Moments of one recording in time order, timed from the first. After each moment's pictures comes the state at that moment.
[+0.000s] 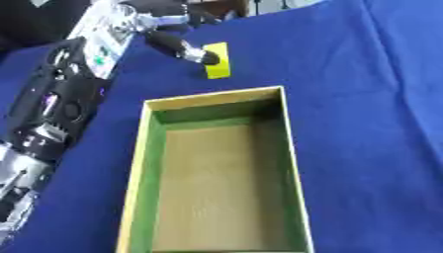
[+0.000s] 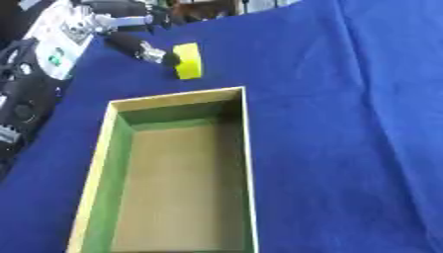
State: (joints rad) left arm -1.10 0.63 -0.13 -1.12 -0.77 -0.30 -0.69; right arm -0.33 -0.50 -0.07 -1.98 0.19 -0.16 -0.38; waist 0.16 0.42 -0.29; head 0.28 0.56
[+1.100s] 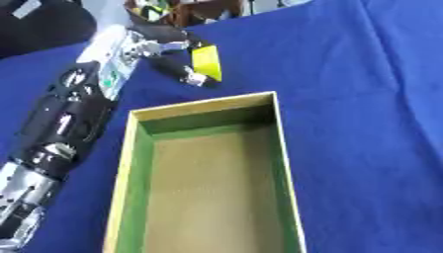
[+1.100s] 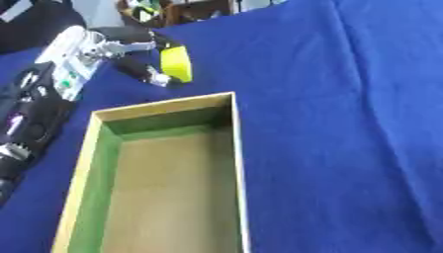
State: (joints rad) left arm -1.10 0.63 -0.12 -1.06 -0.88 -0.28 -0.62; right arm -0.34 -0.50 -0.07 -1.98 0.19 -0.17 -0.37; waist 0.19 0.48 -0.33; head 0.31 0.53
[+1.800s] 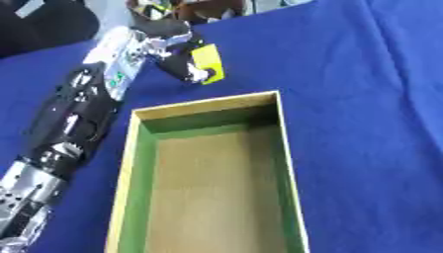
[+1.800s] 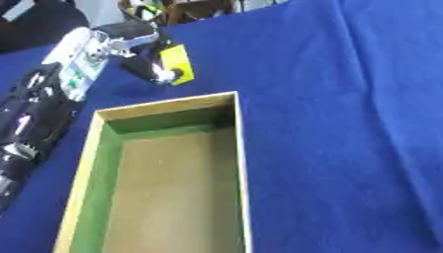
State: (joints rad) left arm -1.10 0.62 -0.11 -1.05 -0.88 -0.21 -0.49; right arm -0.34 -0.49 -0.07 -1.98 0.20 -0.16 -0.37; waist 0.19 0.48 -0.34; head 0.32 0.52
